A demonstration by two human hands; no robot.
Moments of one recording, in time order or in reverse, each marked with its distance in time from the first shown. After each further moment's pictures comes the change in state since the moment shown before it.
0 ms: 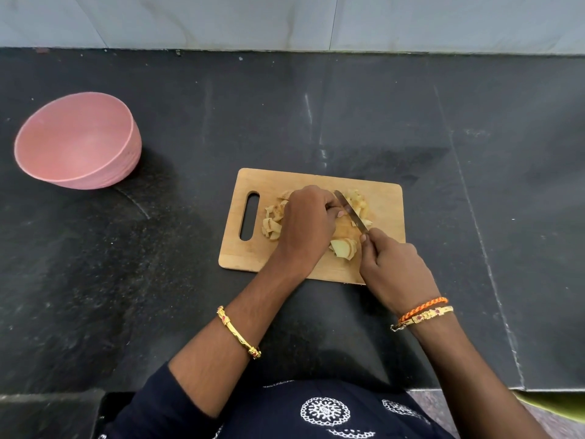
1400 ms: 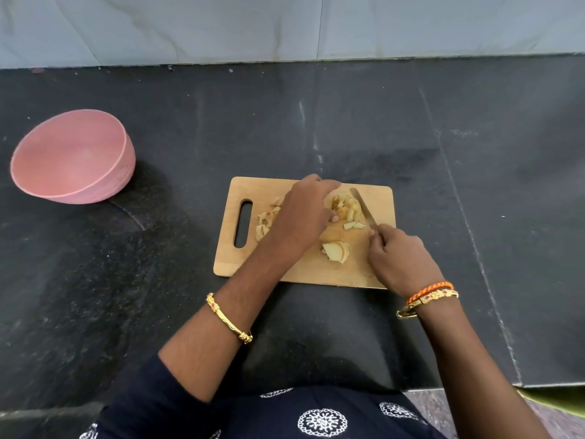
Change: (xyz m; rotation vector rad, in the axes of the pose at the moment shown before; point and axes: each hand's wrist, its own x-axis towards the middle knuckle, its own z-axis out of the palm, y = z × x) left_hand 0.019 0.007 -0.009 0.102 -0.225 0.092; right_hand 0.013 0.010 -0.015 0.058 -0.034 0.123
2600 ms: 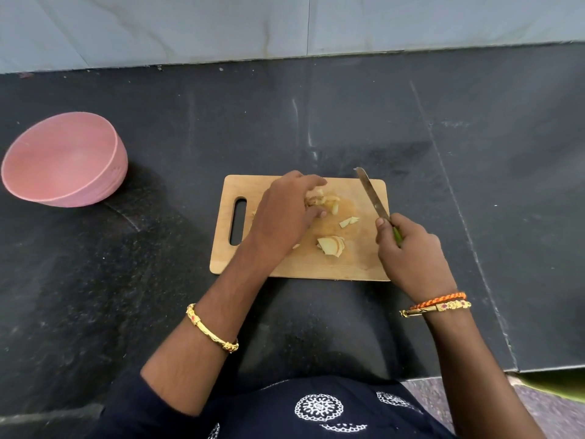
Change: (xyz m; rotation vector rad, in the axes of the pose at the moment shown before) left_hand -0.013 -0.008 -0.013 0.010 0.082 0.031; right_hand -0.014 0.011 -0.003 0.229 0.215 -0.025
